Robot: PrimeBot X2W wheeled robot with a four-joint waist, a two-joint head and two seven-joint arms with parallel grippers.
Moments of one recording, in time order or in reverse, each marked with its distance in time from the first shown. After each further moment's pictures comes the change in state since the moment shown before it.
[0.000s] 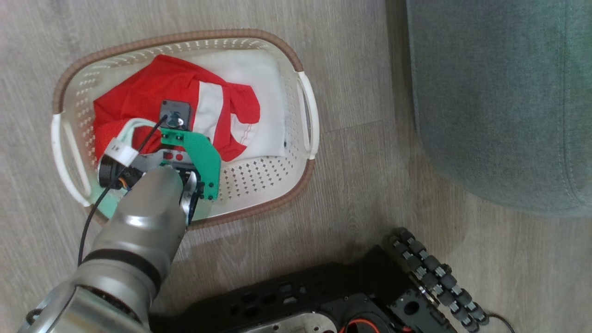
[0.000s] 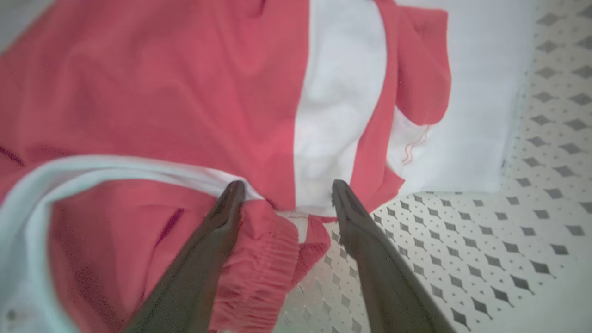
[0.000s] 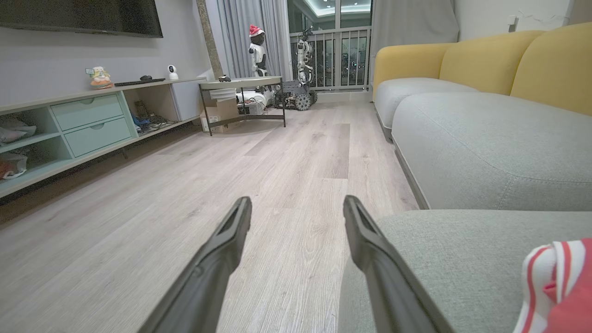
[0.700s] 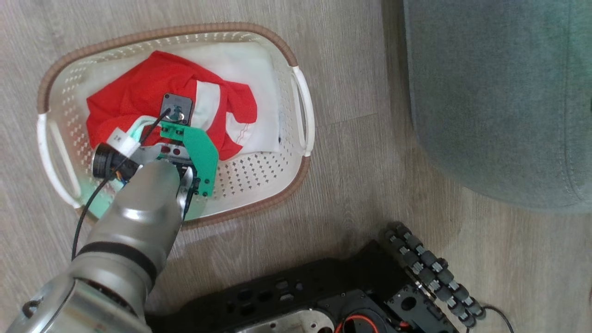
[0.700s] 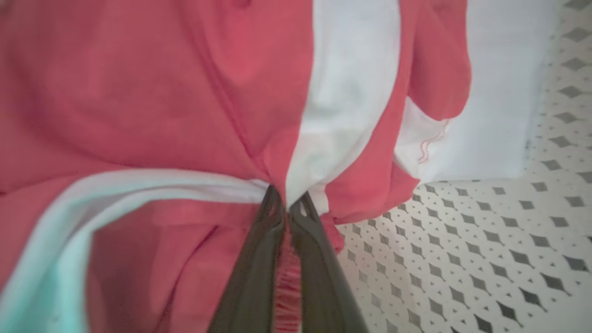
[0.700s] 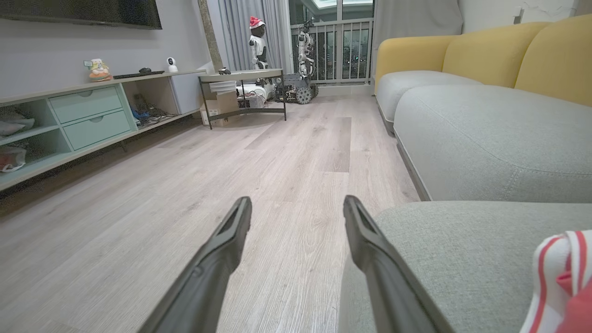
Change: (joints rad) left arm -0.034 0.010 -0.058 0.025 0.023 -0.001 0.027; right arm -0.021 0.008 0.016 0.000 -0.003 0.000 0.000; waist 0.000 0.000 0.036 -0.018
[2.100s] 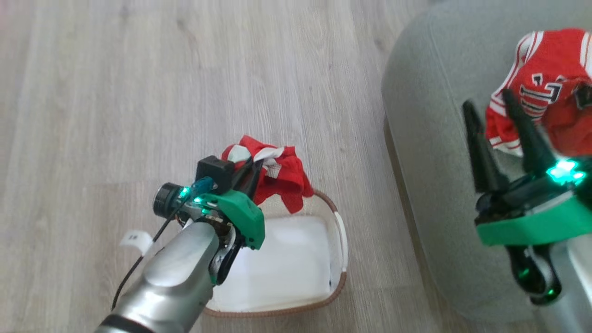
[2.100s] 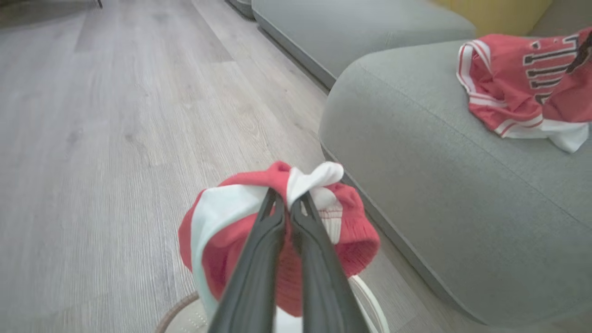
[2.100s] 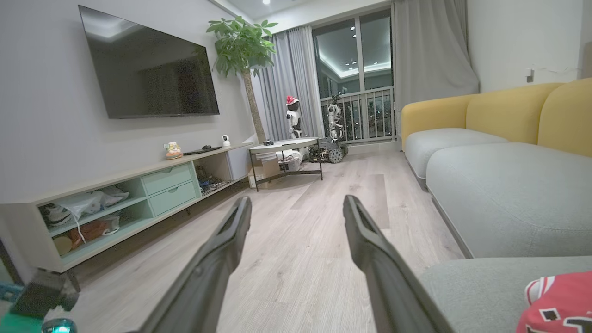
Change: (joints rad) left arm 0.338 0.052 0.006 -0.515 -0.051 -0.084 -0.316; right arm 0.367 0.074 0.133 0.210 -0.049 0.000 0.000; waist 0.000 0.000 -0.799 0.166
